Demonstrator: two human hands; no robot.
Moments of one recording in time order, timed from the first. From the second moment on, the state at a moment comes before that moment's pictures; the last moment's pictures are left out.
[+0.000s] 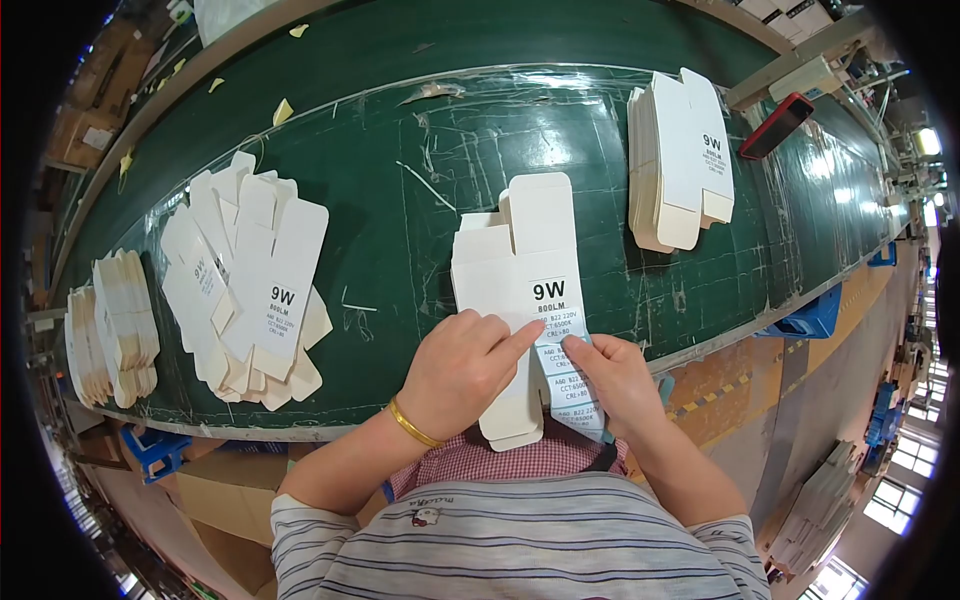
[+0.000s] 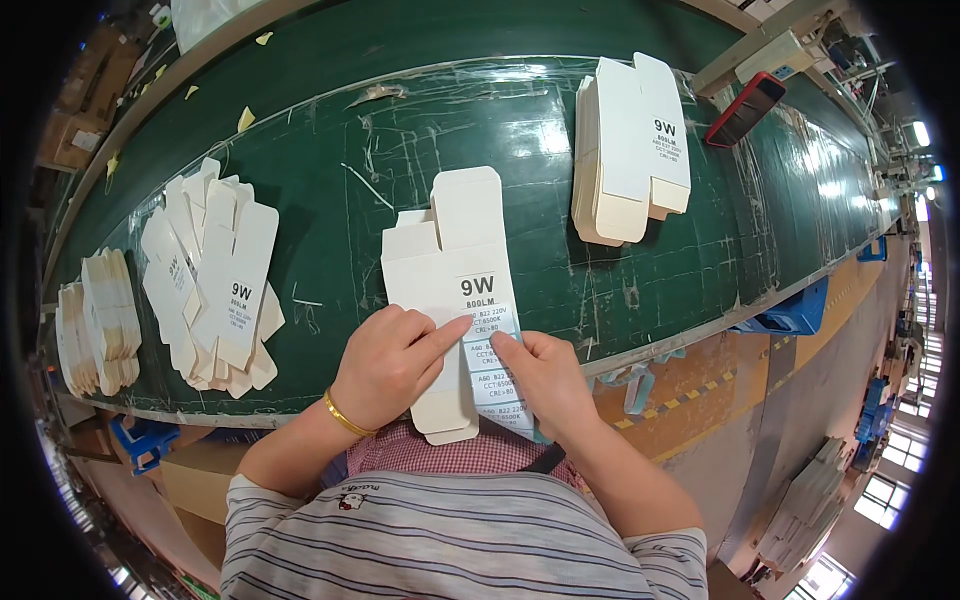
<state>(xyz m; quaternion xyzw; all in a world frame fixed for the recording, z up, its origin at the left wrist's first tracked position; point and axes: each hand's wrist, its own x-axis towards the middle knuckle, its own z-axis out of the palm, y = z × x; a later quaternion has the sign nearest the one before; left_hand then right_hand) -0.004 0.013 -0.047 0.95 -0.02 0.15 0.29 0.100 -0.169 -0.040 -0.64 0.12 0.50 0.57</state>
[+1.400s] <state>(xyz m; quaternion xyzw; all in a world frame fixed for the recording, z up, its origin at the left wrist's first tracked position) -0.095 0.066 0.037 0.97 -0.10 0.22 -0.03 0.036 -0.266 -0.030 -0.63 -0.13 0.46 0.61</state>
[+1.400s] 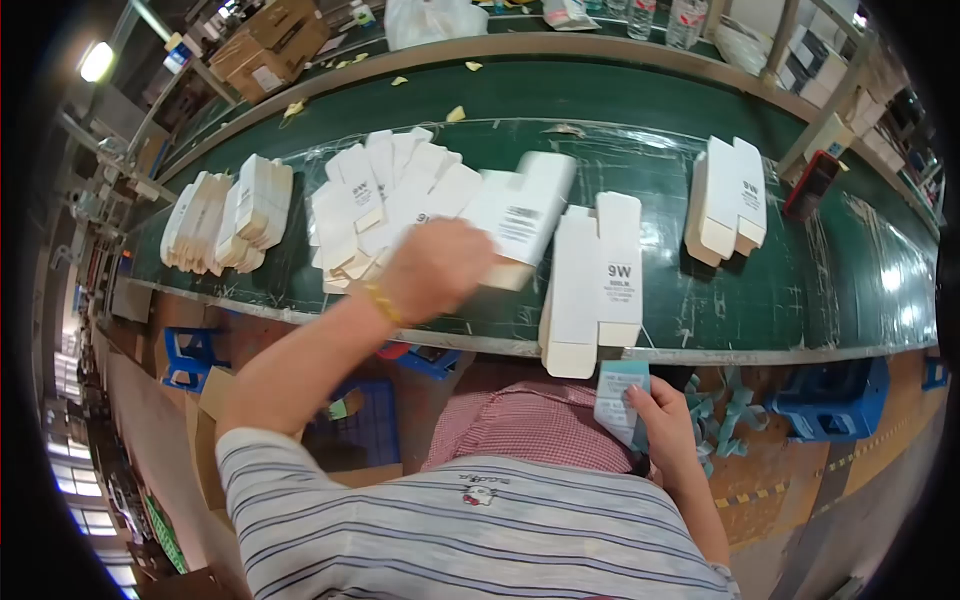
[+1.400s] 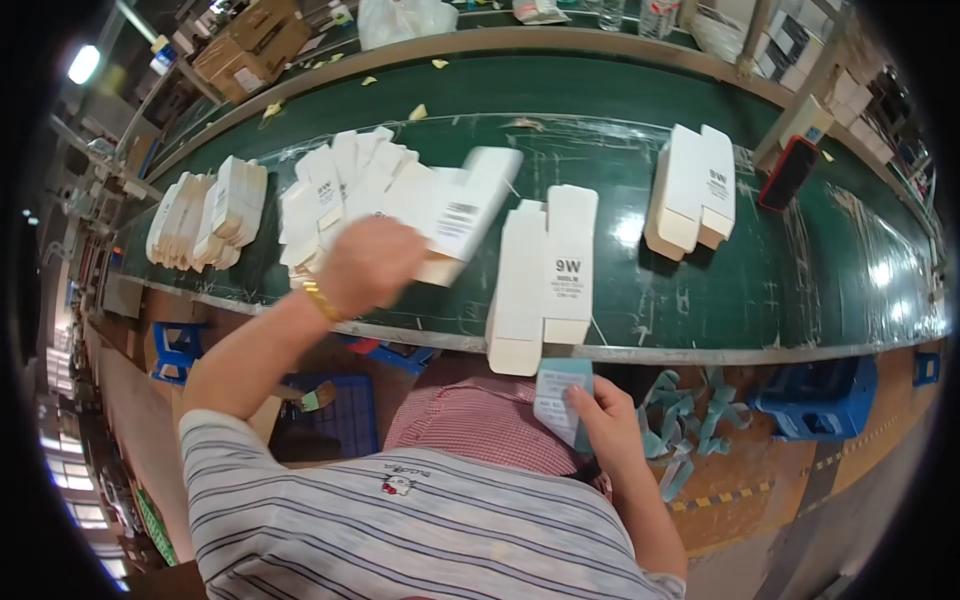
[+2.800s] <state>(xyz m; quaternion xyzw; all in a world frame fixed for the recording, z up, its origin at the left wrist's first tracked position) -0.034 -0.040 -0.014 0.64 0.17 -0.01 0.75 0.061 -0.221 -0.028 -0.71 -0.31 0.27 0.56</state>
